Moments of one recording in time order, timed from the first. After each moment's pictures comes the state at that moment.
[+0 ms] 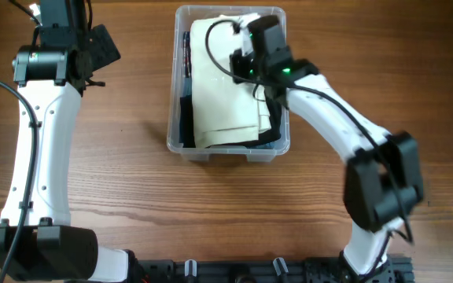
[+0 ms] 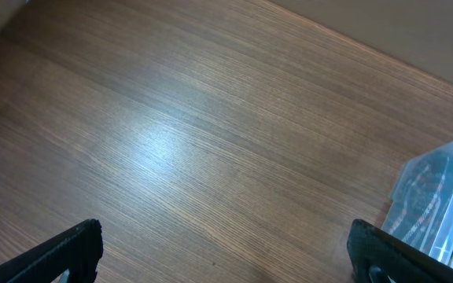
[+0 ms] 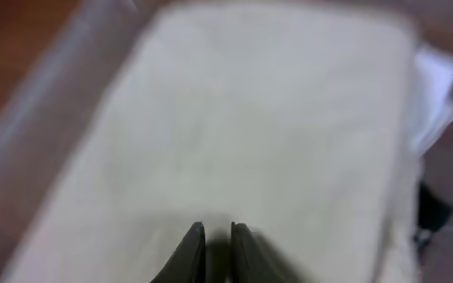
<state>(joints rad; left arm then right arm) 0.01 1.64 1.68 -0.96 -0.32 -0.39 0.46 2.00 1.51 -0.29 -0.08 0.16</state>
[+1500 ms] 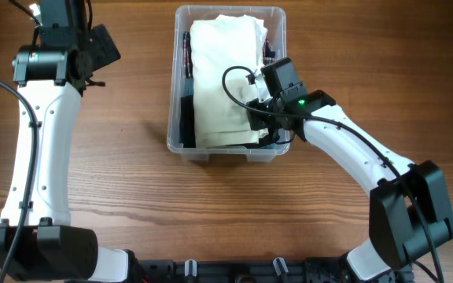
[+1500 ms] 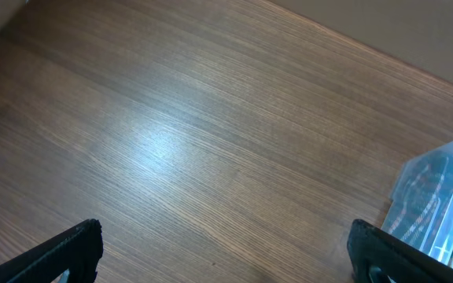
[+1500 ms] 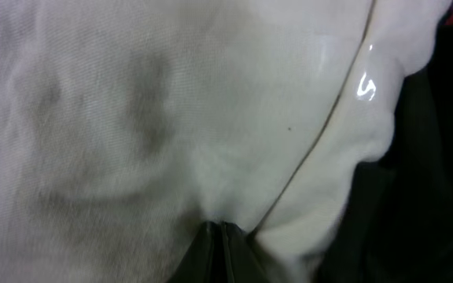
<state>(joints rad) 0.01 1.64 1.68 -0.96 -0.33 -0.39 0.46 1.74 1.18 -0.49 -0.16 0.18</state>
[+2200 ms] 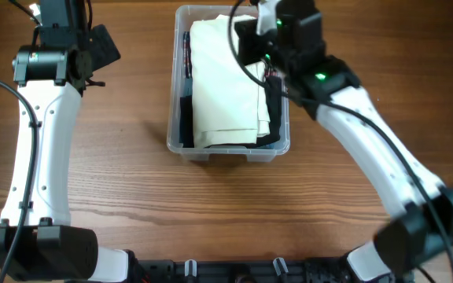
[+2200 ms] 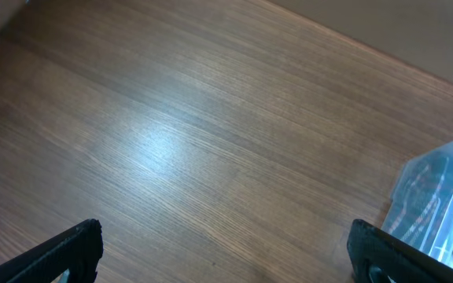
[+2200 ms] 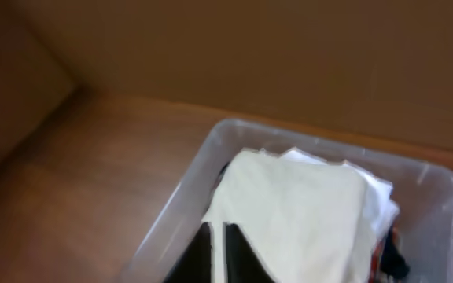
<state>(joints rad) 0.01 1.64 1.68 -0.96 -0.32 -0.39 0.46 1.72 1.53 -0.25 -0.11 0.22</state>
